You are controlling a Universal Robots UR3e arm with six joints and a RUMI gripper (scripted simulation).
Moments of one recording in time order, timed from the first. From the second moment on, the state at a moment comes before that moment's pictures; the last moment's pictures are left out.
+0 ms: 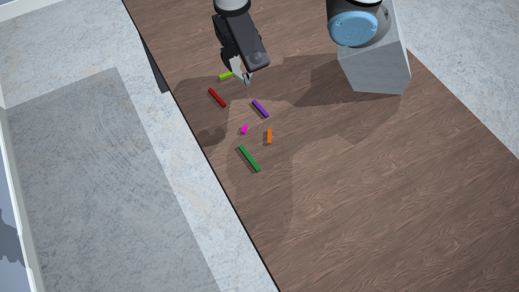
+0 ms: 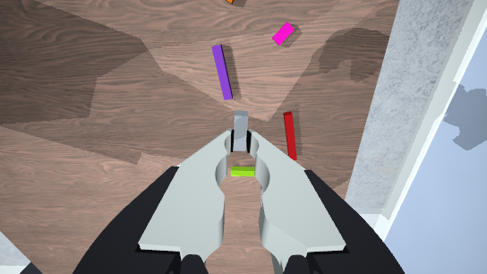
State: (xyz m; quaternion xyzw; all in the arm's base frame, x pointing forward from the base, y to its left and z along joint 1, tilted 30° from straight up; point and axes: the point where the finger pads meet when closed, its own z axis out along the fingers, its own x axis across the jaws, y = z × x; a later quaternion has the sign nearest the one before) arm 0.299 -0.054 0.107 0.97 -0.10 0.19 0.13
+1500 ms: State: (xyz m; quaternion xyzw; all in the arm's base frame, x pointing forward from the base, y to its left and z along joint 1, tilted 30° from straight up) arm 0.289 -0.102 0.124 0.93 -0.25 0.24 0.11
